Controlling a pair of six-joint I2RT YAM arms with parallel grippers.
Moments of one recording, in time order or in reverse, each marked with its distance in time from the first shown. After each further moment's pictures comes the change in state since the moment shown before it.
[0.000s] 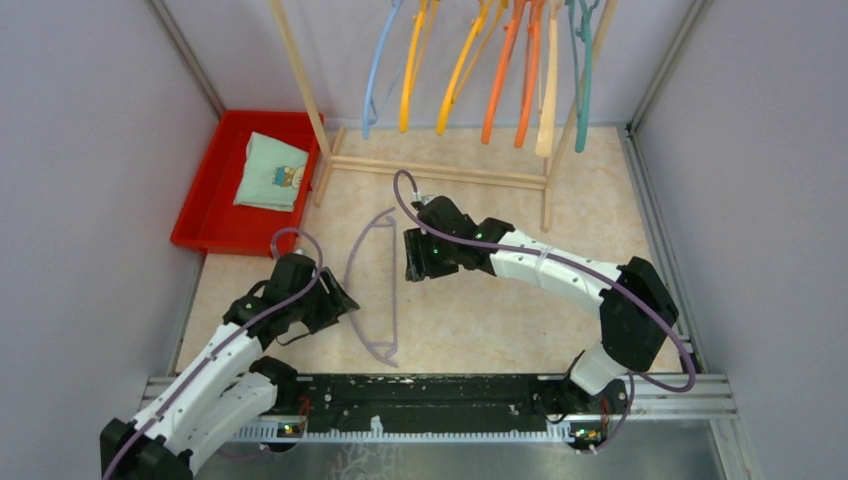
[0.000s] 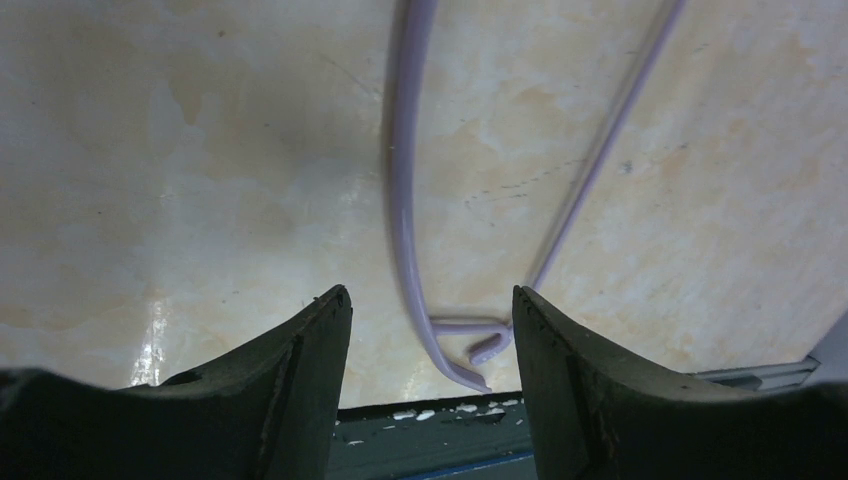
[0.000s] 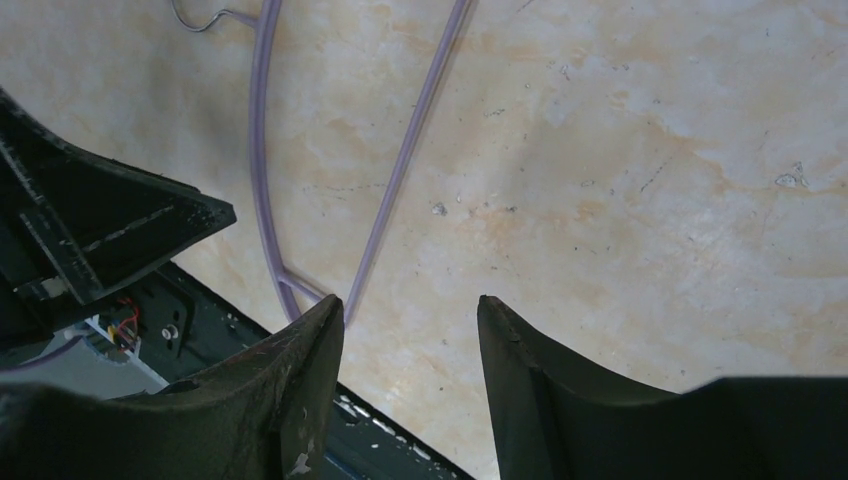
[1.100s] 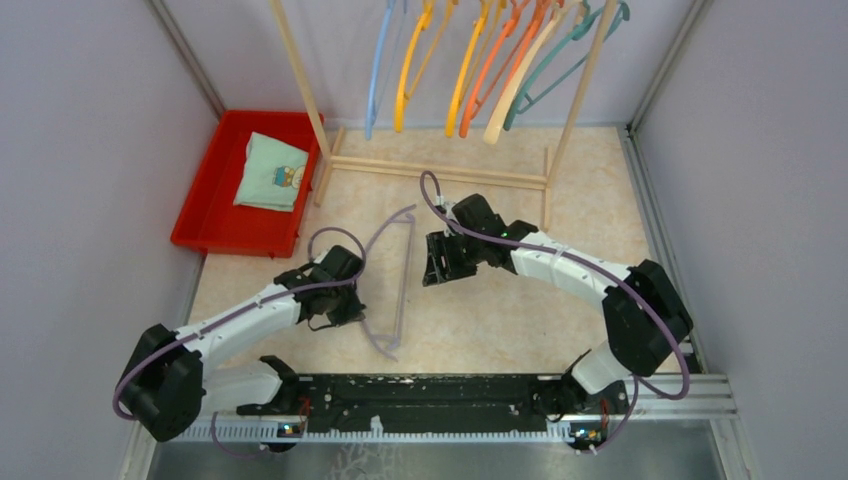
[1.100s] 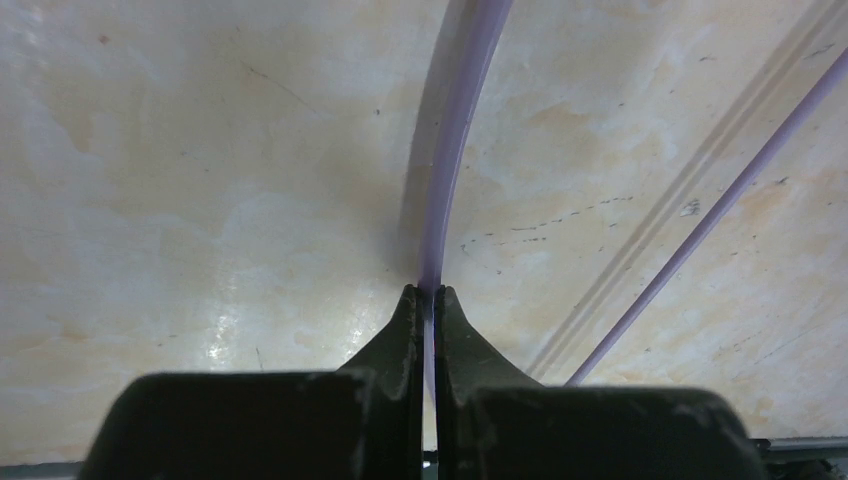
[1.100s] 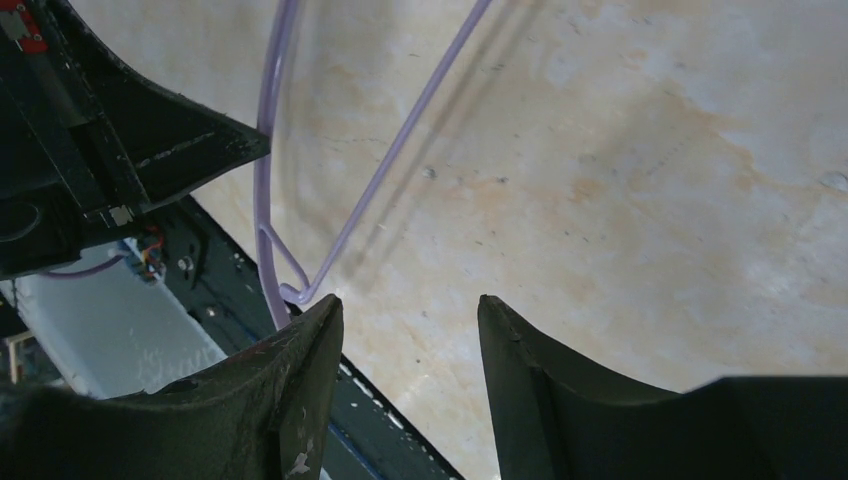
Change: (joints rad) left arm -0.204 0.346 0.115 0.072 -0.174 -0.108; right arm -0.186 -0.048 -0.192 0.140 -0.324 -0.112
